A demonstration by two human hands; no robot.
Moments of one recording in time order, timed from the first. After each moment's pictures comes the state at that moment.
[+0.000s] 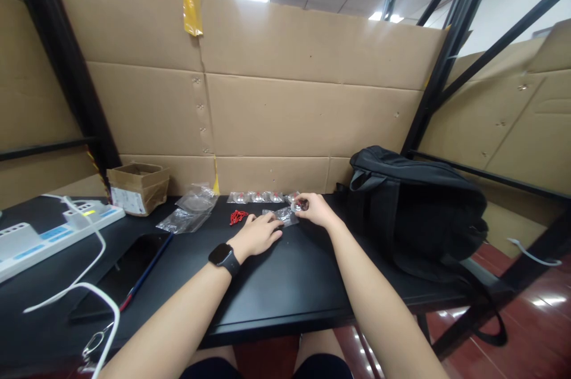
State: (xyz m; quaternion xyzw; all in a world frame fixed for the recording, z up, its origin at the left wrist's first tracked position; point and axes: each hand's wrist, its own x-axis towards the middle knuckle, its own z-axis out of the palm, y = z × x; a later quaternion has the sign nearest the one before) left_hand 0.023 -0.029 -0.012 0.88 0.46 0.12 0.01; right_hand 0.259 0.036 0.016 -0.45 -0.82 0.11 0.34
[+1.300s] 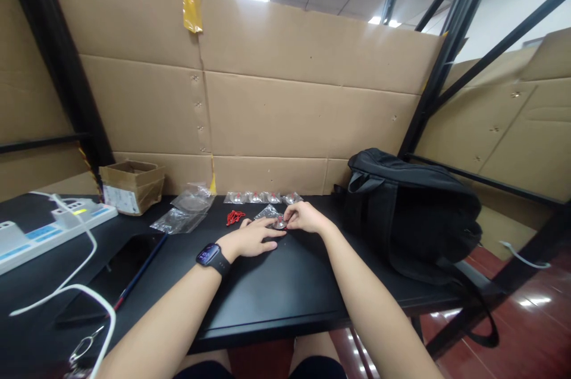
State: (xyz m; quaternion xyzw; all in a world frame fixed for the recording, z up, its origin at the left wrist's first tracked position) left_hand 0.008 -0.027 -0.004 0.90 0.42 0.05 0.12; right_hand 0.241 0.037 -0.001 -0.40 -0.83 0.29 0.25
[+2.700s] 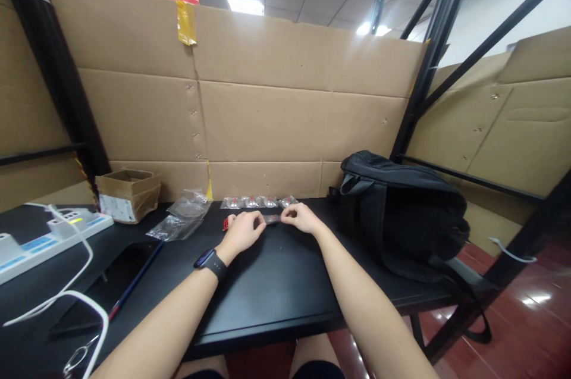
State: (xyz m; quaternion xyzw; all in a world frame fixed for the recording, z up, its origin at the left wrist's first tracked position) left_hand 0.014 -0.020 -0.002 0.78 0.56 0.29 0.04; right_hand 0.248 0.058 -0.015 -0.40 -0.82 0.25 0.33
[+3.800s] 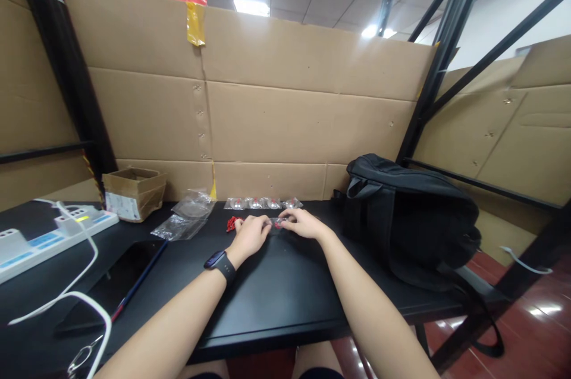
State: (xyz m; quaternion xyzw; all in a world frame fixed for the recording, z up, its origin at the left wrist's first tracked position) left_hand 0.023 -0.015 -0.018 0.77 0.58 0.27 0.05; right_hand 0.238 0.037 -0.004 -0.40 -0.84 0.26 0.25
